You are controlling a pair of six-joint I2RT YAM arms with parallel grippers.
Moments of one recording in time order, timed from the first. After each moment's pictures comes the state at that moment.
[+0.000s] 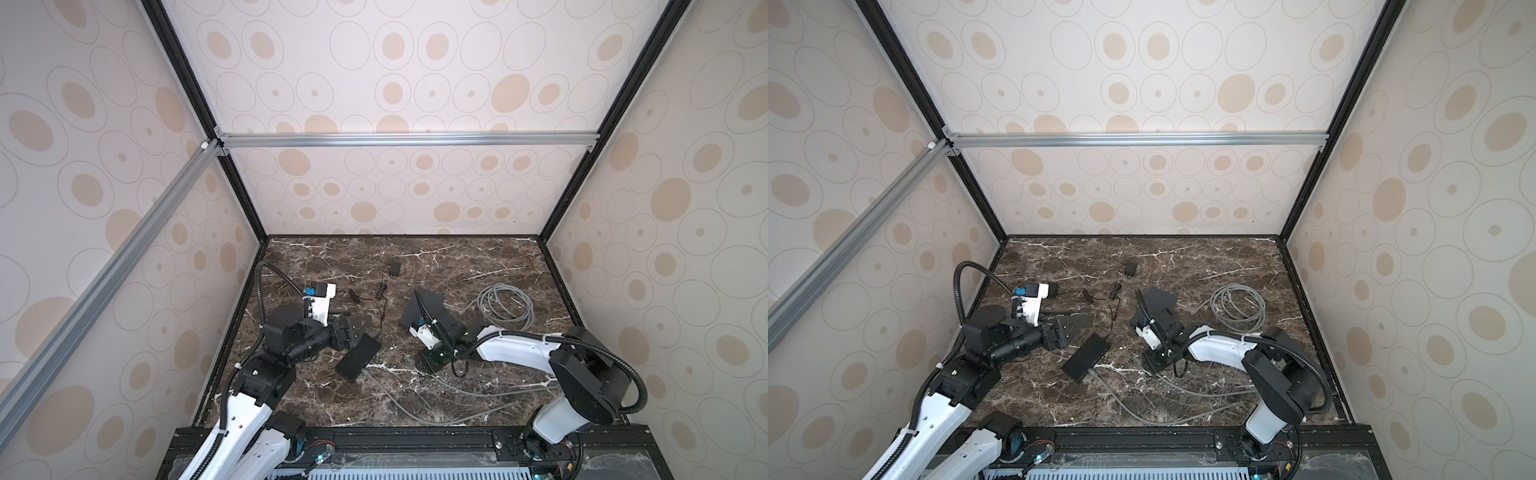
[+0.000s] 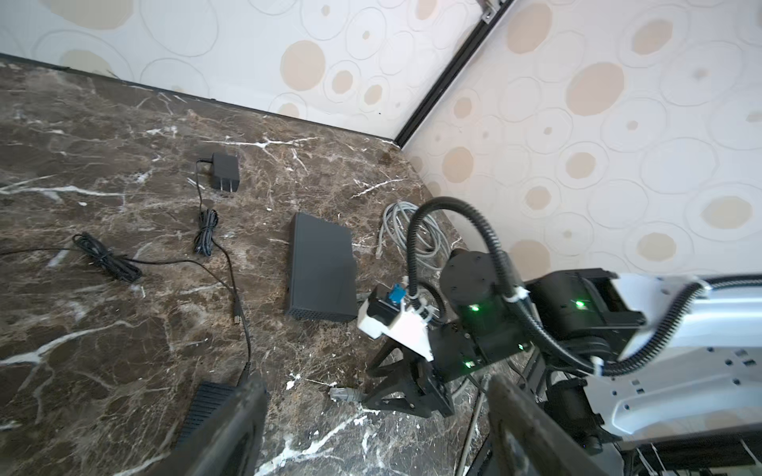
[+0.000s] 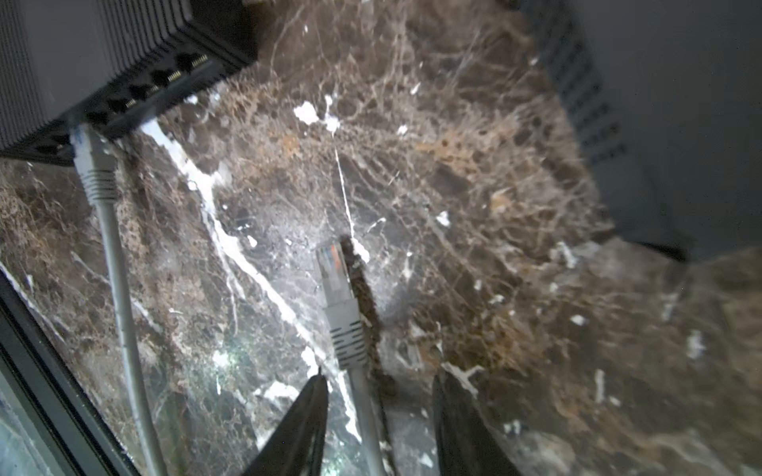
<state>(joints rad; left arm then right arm) -0.35 0.65 0.65 -0.32 0.48 -0.45 0.78 1.61 0.81 -0.33 -0.26 0.20</state>
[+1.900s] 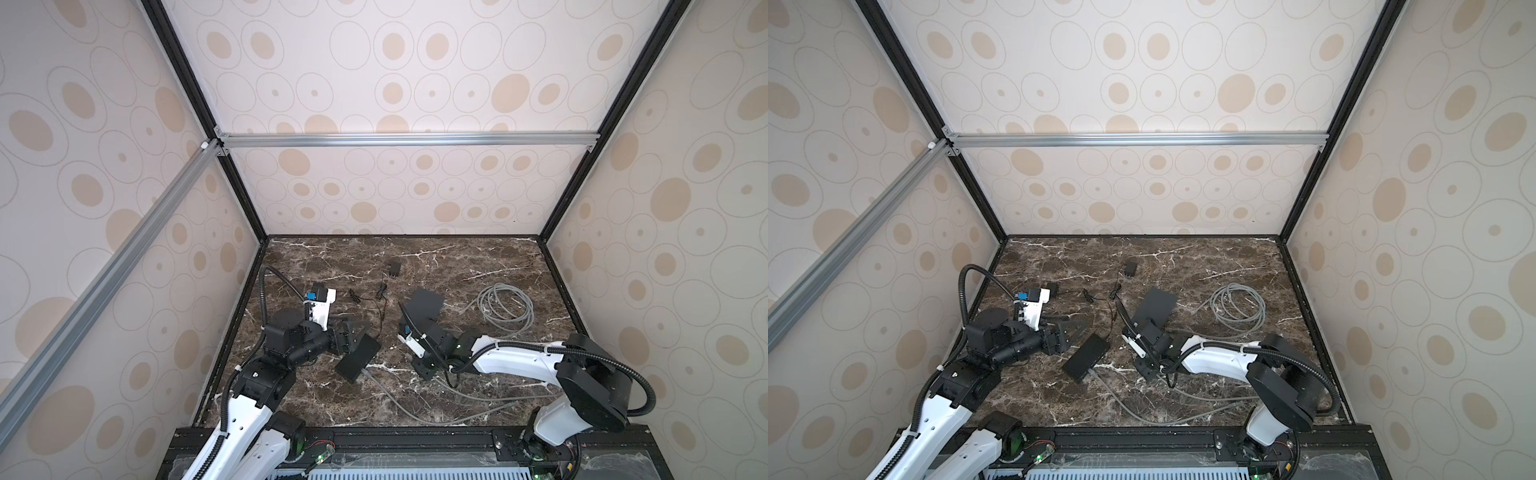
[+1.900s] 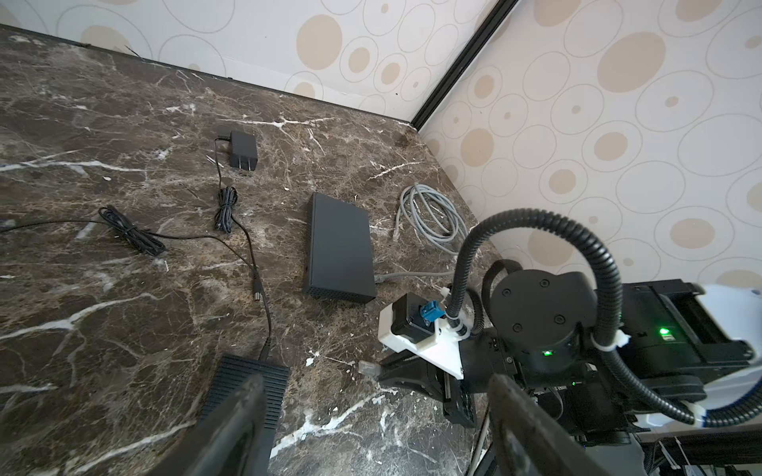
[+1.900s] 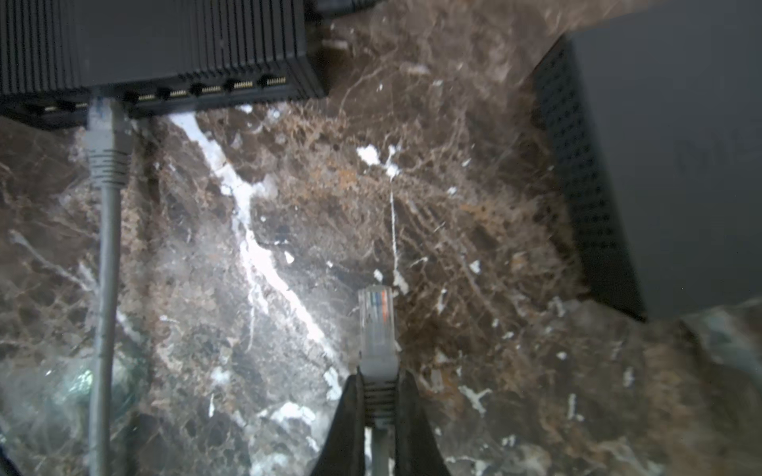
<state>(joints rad) -0.34 0.65 0.63 -0.37 0.46 -0.42 0.95 1.58 0.85 -0.32 0.06 0.09</state>
